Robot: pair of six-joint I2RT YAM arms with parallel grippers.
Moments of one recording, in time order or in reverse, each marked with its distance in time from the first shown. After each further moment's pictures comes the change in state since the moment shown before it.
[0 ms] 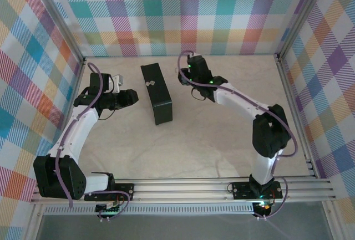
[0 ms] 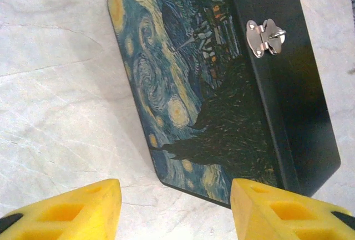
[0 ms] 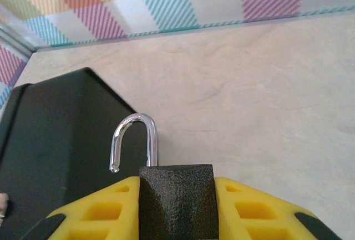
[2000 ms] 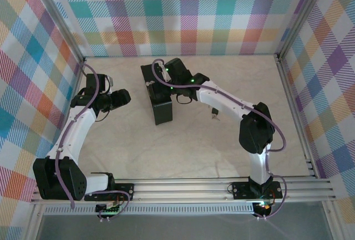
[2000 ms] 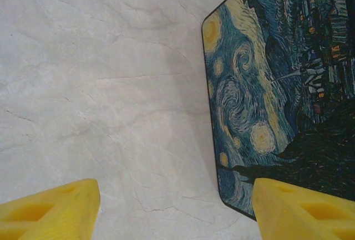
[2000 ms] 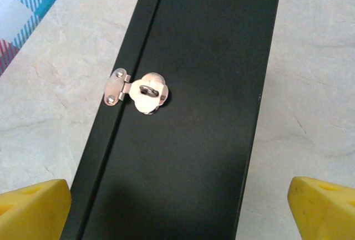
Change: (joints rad) left arm 0.042 -0.012 0.001 -0.051 -0.233 -0.035; right arm 0.167 0.169 0.310 -0.314 -0.194 -0.179
